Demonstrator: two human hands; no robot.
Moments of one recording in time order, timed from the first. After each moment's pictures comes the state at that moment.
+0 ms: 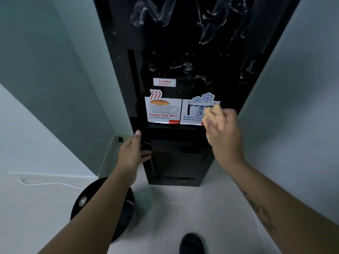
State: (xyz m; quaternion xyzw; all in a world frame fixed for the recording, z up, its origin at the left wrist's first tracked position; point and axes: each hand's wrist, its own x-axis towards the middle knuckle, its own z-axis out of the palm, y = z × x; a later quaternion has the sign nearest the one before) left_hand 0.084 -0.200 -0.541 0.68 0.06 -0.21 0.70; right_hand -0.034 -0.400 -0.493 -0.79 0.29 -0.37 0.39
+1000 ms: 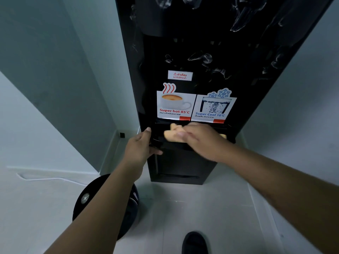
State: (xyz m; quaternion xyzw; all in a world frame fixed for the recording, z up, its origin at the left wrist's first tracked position) left_hand 0.094 -0.195 -0.540 0.69 0.00 -0.25 0.68; right_hand 0.006 -0.373 -0.491 -0.96 0.01 -0.01 0.26
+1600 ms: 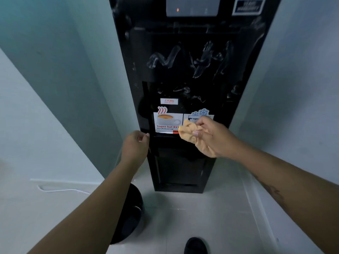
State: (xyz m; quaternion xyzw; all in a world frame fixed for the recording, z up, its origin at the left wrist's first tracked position) left_hand 0.081 -0.186 -0.472 0.88 -0.09 -0.03 0.46; right_hand -0.048 -0.402 -0.417 -0.92 0.08 -0.10 0.38
